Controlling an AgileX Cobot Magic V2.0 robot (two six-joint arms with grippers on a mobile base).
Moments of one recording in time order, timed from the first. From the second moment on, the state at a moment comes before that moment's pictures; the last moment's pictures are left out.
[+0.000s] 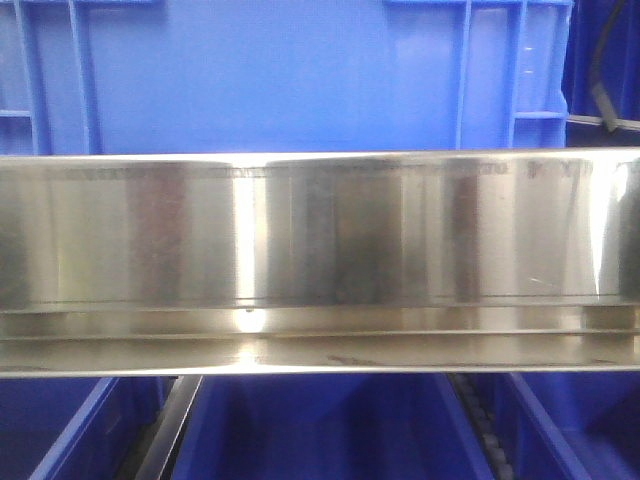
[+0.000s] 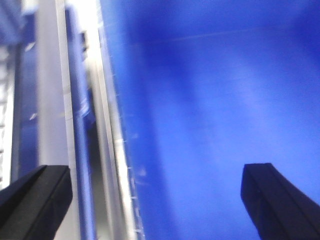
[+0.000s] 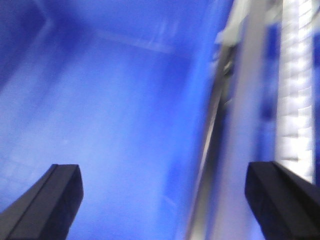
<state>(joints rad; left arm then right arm) -0.24 1.78 -2.04 0.06 1.23 -0.13 0.23 1.78 -2.05 0.08 1.23 0.05</state>
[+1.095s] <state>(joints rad) -0.23 1.88 -2.07 0.04 1.23 -0.14 0.23 1.89 -2.05 0.07 1.20 0.09</state>
